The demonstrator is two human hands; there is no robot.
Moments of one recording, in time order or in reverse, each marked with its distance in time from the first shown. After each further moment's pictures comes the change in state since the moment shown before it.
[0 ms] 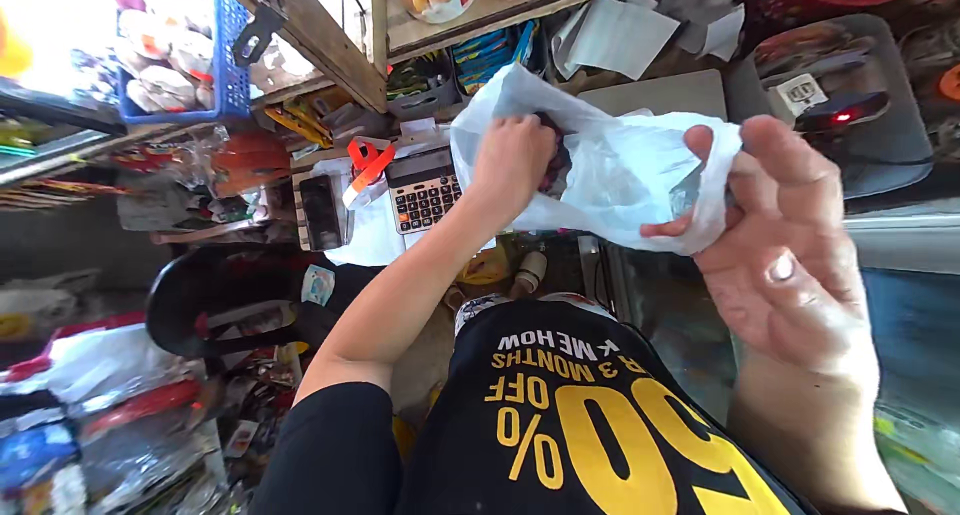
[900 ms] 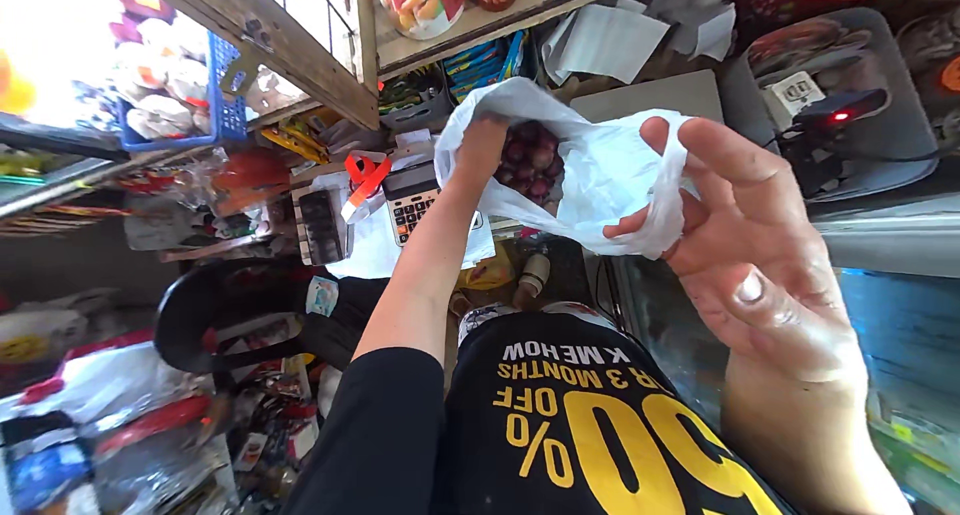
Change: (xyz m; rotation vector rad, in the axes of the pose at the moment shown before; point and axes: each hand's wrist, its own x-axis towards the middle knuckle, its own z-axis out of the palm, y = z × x) left_hand 0.084 -0.076 0.073 0.018 -0.124 -0.234; right_hand 0.021 -0.003 0.014 0.060 -0.073 -0.027
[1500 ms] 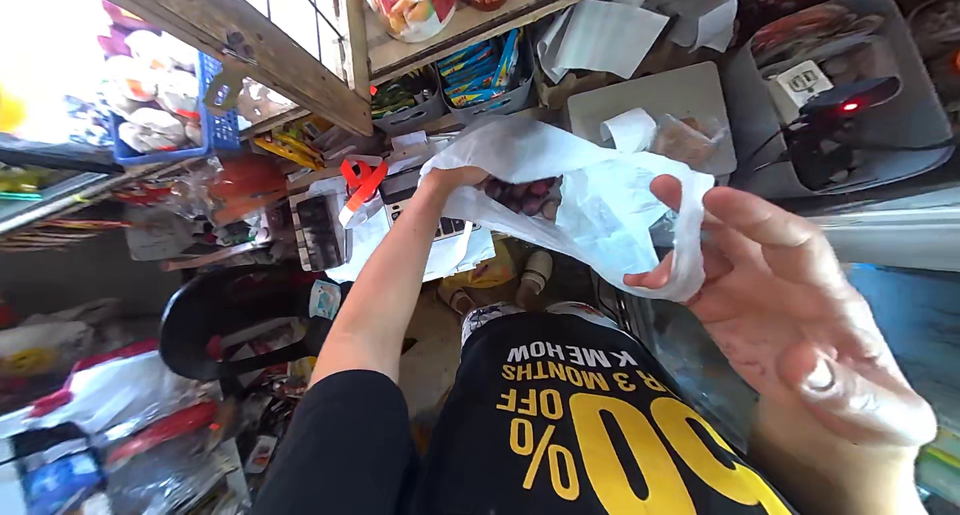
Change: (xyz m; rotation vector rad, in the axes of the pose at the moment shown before) left_hand -0.074 0.001 -0.057 -0.570 -0.307 -0.183; right_hand -0.034 -0.004 0.002 0.082 0.035 0.053
